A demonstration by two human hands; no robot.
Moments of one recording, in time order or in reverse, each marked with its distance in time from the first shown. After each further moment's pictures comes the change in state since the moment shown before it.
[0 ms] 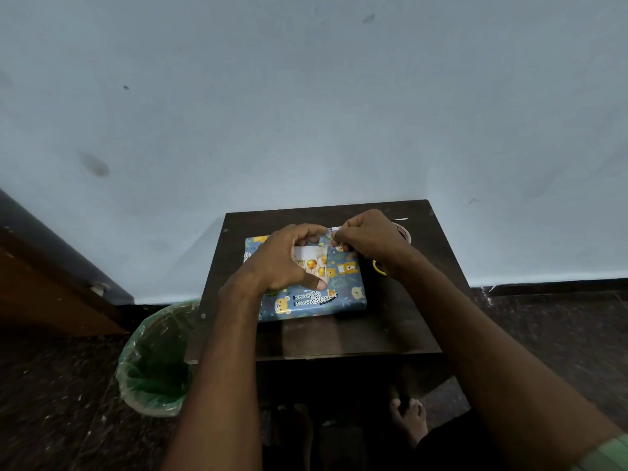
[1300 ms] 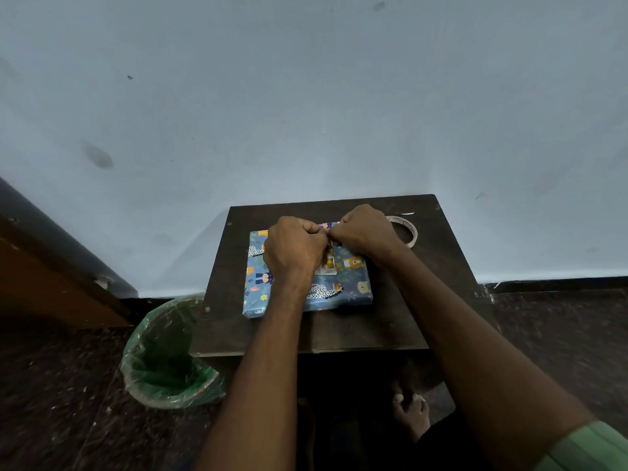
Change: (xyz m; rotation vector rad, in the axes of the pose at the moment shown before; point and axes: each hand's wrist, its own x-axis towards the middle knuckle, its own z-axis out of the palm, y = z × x) left_hand 0.023 0.024 0.045 0.075 0.675 -0.379; right_hand 0.003 -0.019 0.024 -0.305 0.083 0.083
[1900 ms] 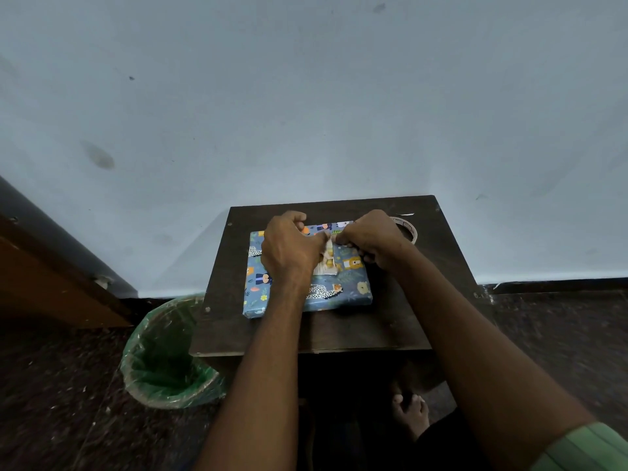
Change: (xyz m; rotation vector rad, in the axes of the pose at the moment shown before) left_hand 0.007 -0.011 0.005 -0.033 0.047 -0.002; right_hand 0.010 0.015 0.000 0.287 -0.046 0.241
